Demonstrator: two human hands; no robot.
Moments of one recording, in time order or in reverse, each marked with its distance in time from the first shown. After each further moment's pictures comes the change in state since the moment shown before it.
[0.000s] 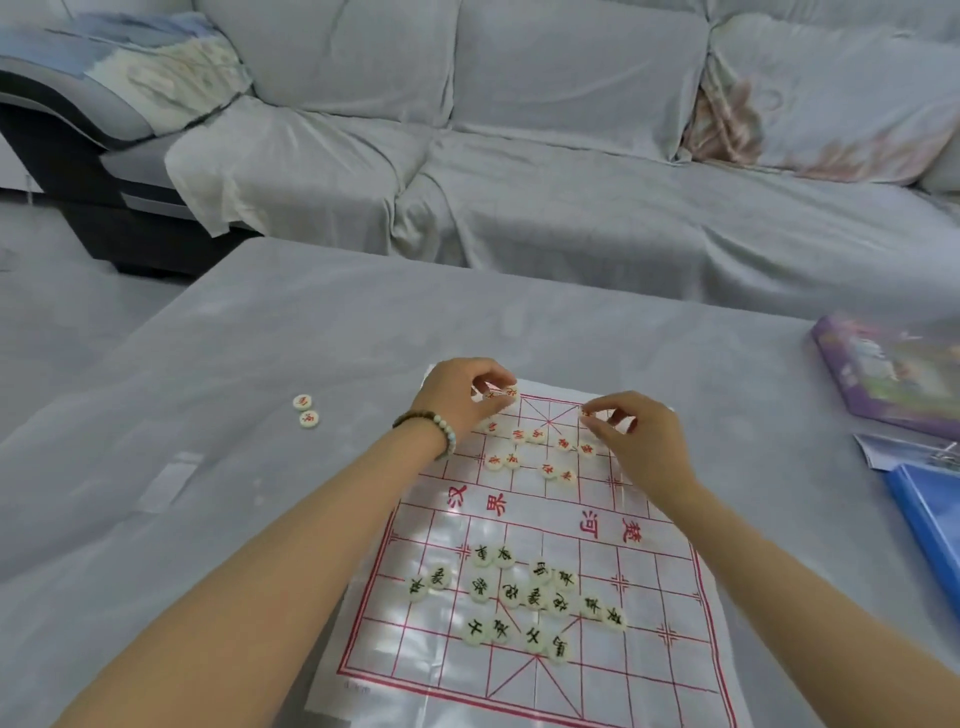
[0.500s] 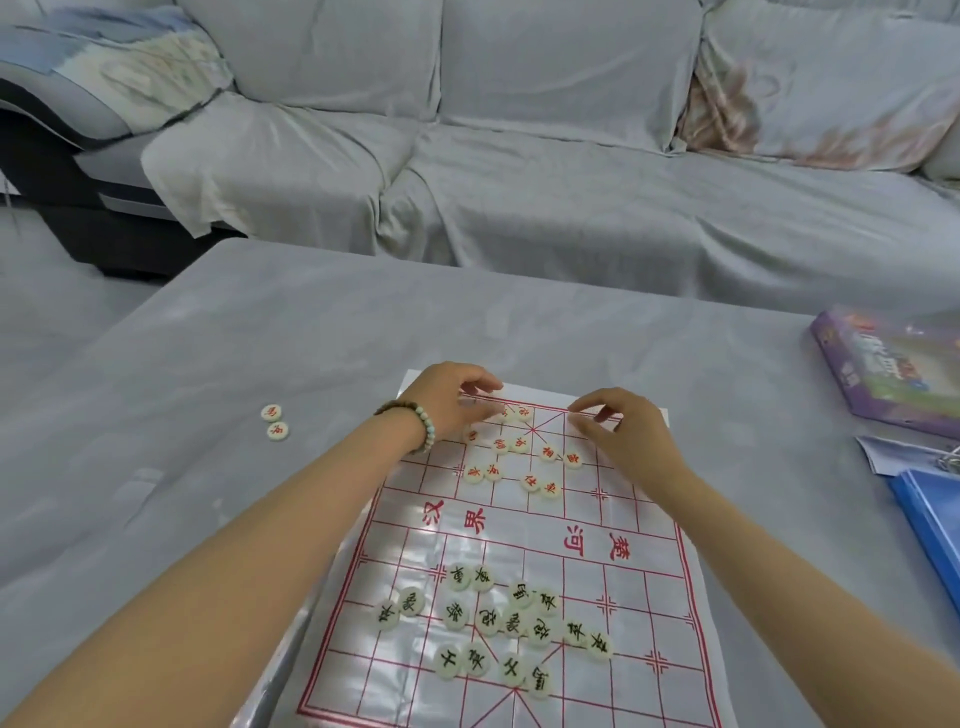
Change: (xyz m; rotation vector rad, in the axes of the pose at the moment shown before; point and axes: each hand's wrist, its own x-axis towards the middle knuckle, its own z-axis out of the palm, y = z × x) left_hand 0.027 -0.007 0.009 0.079 -0.187 -0.056; right_hand 0.027 0.015 -0.001 -0.027 -0.111 0.036
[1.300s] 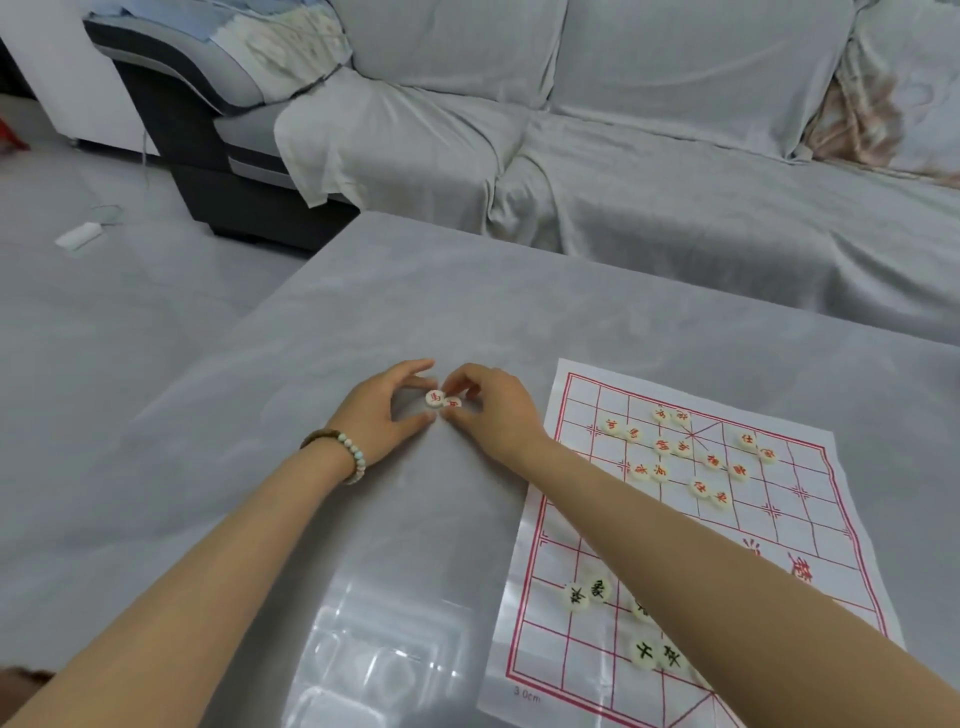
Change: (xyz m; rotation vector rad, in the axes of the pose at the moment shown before) left_hand -0.122 -0.159 -0.110 -0.040 0.269 -0.083; right_hand 0.000 -0.185 0.203 0.056 -0.270 -0.332
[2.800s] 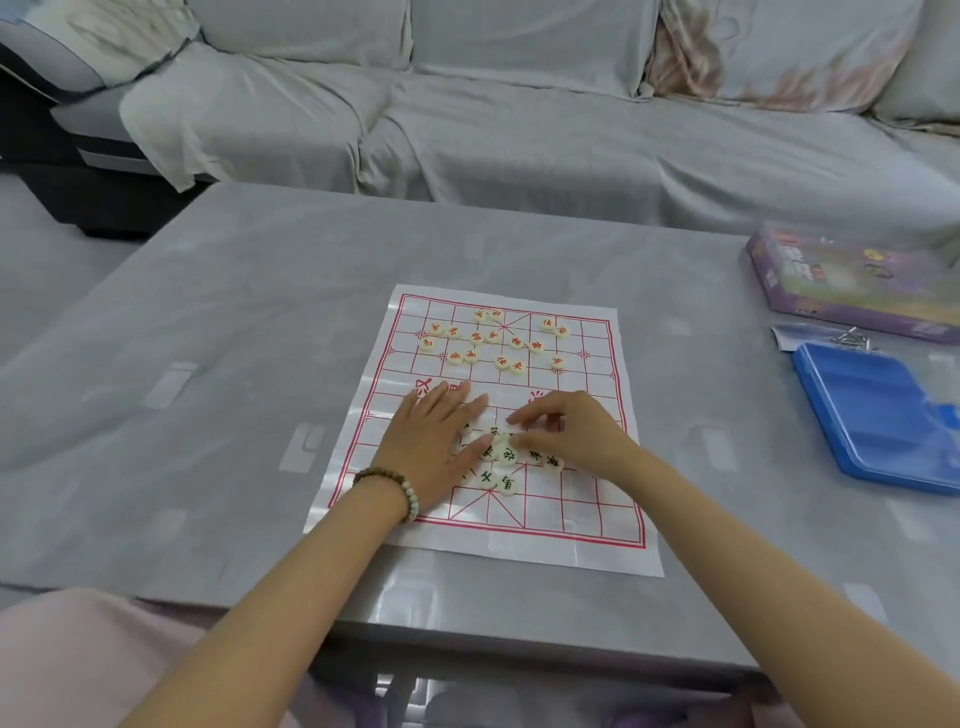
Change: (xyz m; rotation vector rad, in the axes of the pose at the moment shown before) left_hand -0.108 0.155 0.164 0.638 -0.365 0.213; right_hand -0.232 0.086 -0.158 0.048 -0.043 0.286
